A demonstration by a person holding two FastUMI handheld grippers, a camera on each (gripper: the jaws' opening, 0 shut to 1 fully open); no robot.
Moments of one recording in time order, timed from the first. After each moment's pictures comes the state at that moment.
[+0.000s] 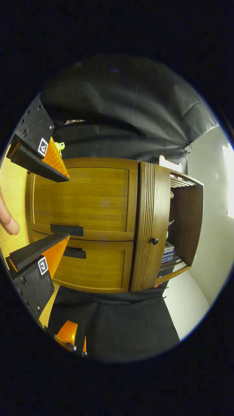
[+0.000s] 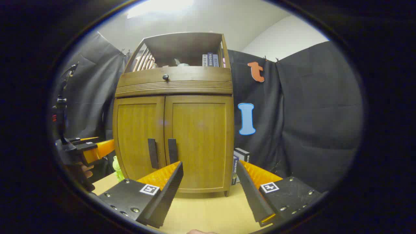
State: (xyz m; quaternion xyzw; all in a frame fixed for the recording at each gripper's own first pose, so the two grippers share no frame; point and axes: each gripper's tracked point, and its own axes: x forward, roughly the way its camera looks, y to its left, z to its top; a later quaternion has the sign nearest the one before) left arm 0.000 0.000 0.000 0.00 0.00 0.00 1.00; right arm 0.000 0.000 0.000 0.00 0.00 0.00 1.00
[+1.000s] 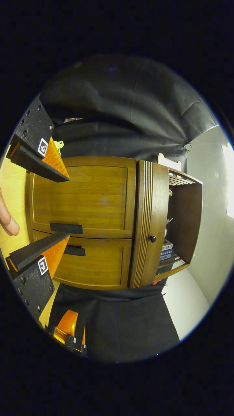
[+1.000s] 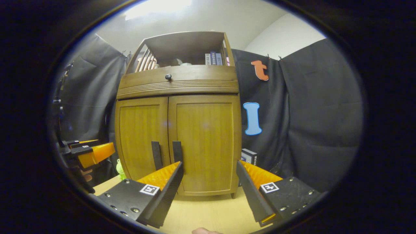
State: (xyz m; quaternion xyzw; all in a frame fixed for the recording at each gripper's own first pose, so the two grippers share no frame) left arm -0.003 0.002 0.003 0.00 -0.01 -0.01 1.00; right arm 0.033 0.013 -0.009 0.01 0.00 0.02 1.00
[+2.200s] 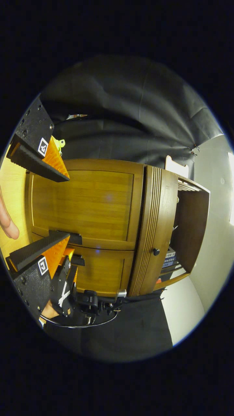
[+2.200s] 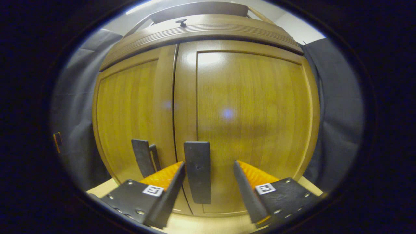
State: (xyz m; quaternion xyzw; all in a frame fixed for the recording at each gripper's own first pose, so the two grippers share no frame) left arm 0.021 0.026 -0.006 -0.03 0.02 -0.02 1.00; right arm 0.233 0.133 -0.082 0.00 0.06 0.10 0.99
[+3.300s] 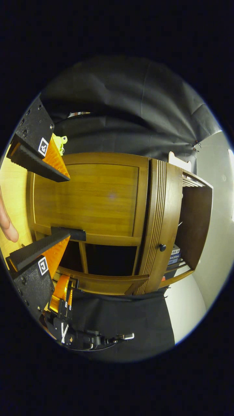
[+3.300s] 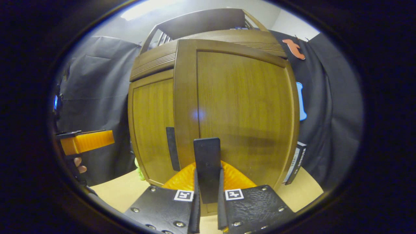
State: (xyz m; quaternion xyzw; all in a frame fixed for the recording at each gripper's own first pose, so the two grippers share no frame) left arm 0.023 0.005 -0.013 -0.02 0.03 -0.03 1.00; right arm 0.140 0.081 -0.059 0.02 0.06 0.19 0.98
